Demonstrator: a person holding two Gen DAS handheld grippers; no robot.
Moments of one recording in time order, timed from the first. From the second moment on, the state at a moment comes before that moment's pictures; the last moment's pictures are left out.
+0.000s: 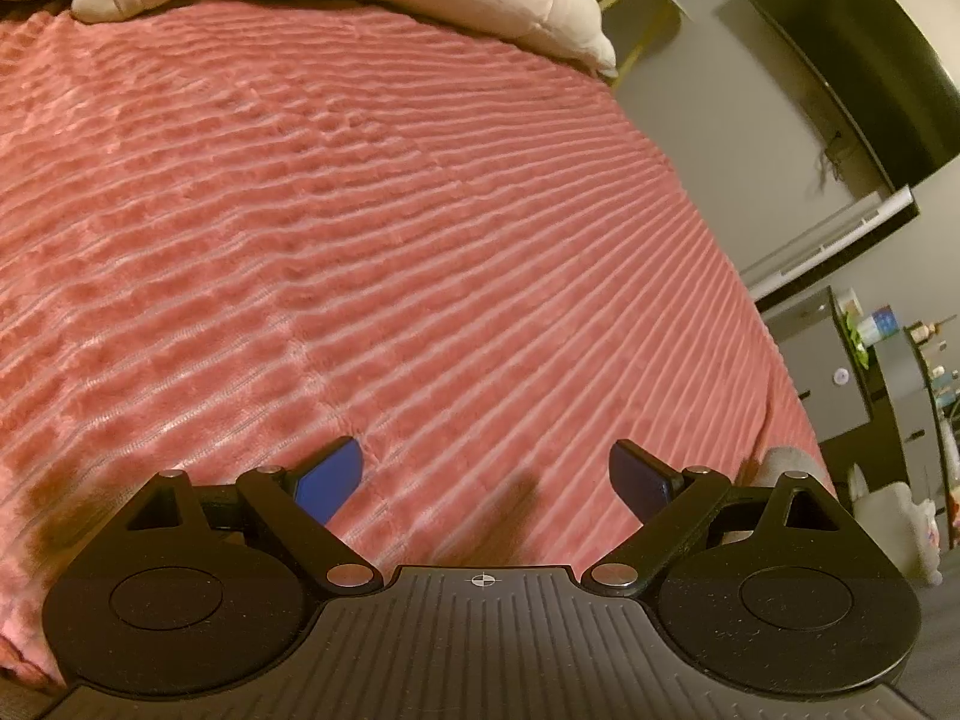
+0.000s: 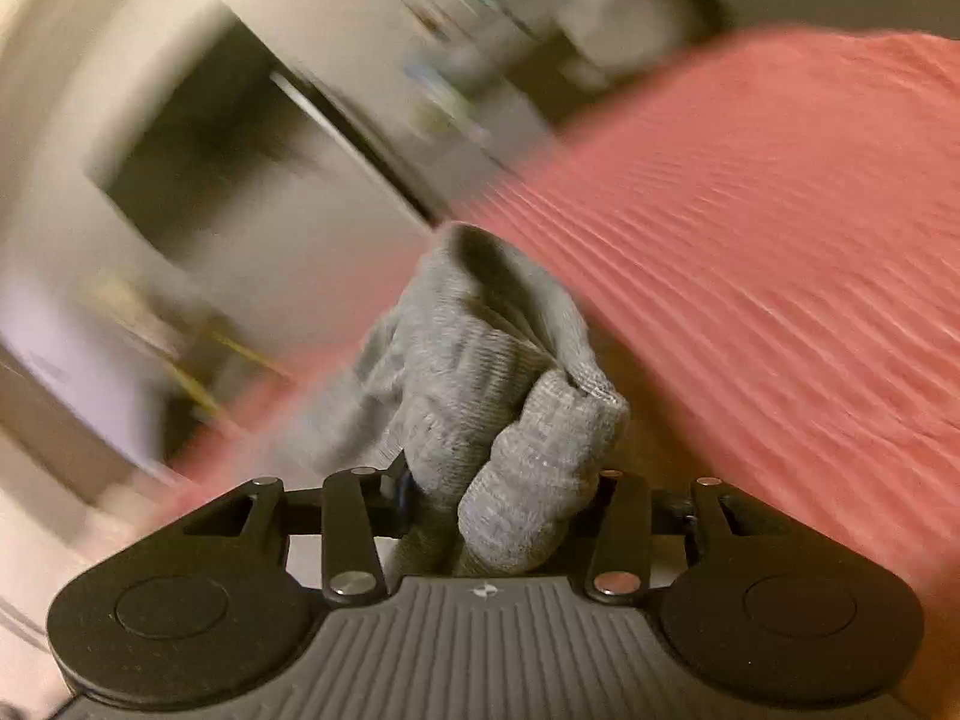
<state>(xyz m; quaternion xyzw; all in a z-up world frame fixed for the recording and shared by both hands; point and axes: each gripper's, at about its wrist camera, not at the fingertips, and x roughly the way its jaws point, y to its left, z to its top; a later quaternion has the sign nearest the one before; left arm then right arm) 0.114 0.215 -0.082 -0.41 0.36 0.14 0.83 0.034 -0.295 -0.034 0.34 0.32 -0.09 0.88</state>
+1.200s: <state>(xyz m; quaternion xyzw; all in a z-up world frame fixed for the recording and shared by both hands) 0.092 0.083 -0.061 -0.31 0.47 -0.18 0.80 -0.025 -0.327 -0.047 0.45 0.30 -0.04 0.84</state>
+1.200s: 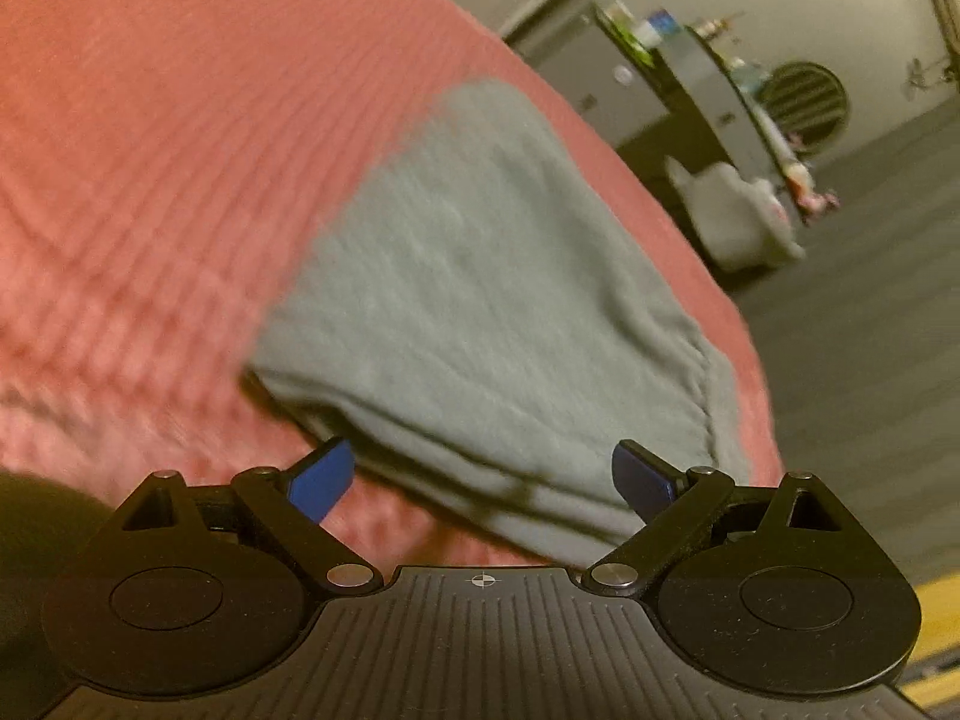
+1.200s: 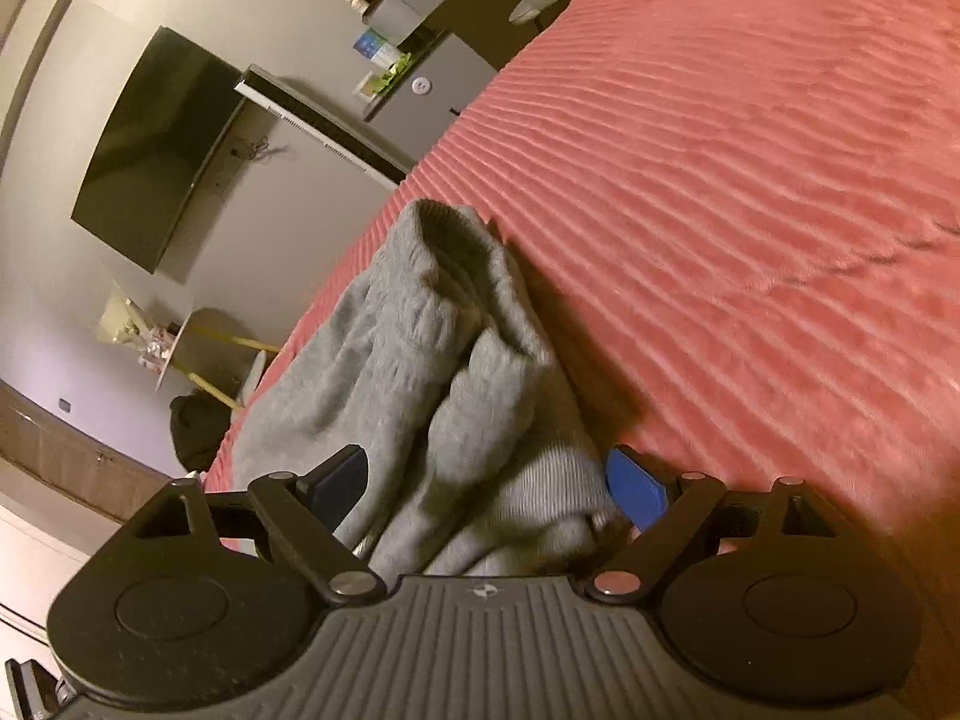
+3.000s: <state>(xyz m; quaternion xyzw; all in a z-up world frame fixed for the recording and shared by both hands) 0.201 -0.037 -0.050 0.14 0.35 -0.08 0.92 0.005 -0.255 -0.016 0.11 0.23 -0.02 0.97</state>
